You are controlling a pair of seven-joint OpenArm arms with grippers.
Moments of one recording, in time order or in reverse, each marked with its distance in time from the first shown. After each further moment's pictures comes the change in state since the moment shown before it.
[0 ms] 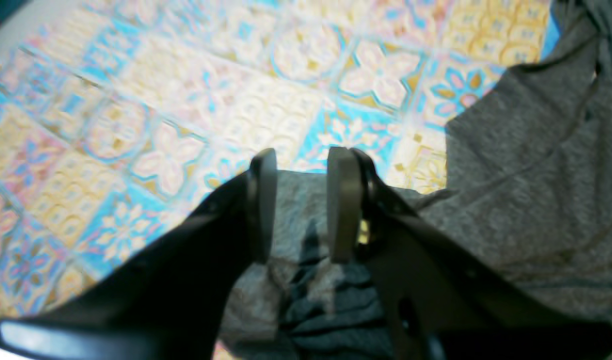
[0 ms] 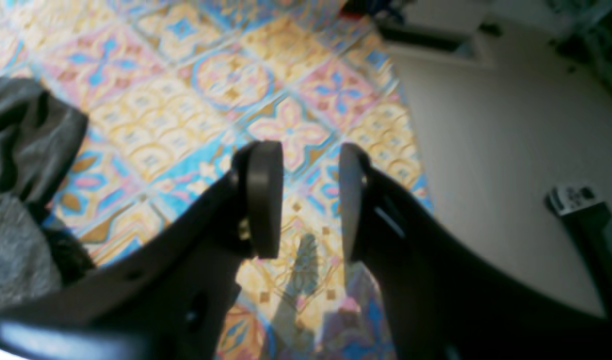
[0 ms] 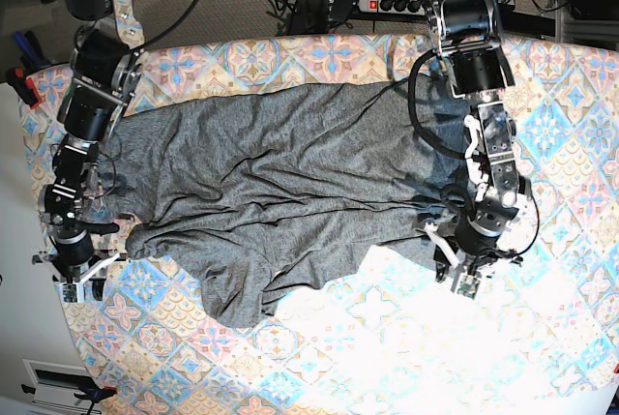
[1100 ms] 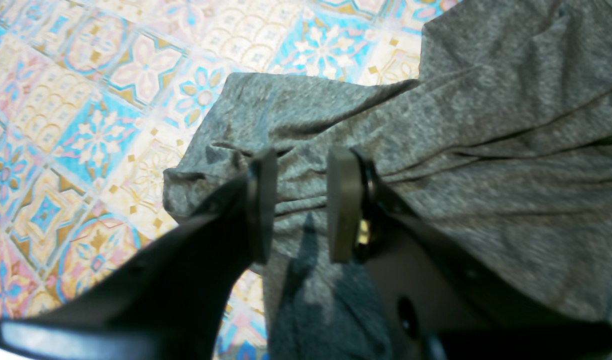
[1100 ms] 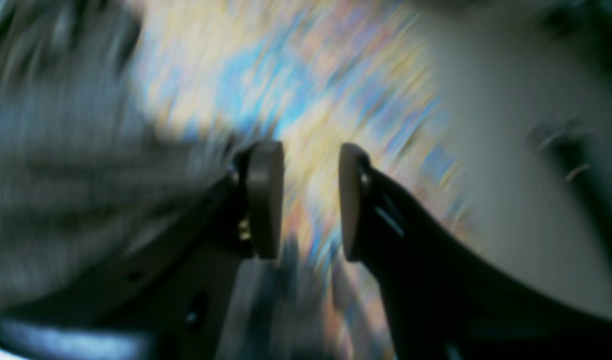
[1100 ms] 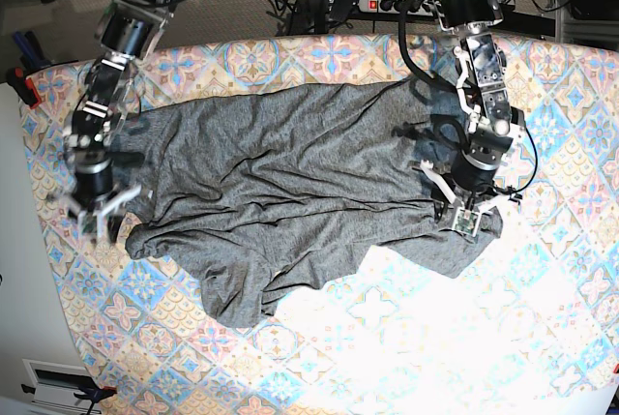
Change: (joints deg) left arm 16.2 3.0 -1.4 12.9 -0.5 -0.2 0.2; right arm -22.1 -9.6 4.5 28.7 0.0 0.0 -0.3
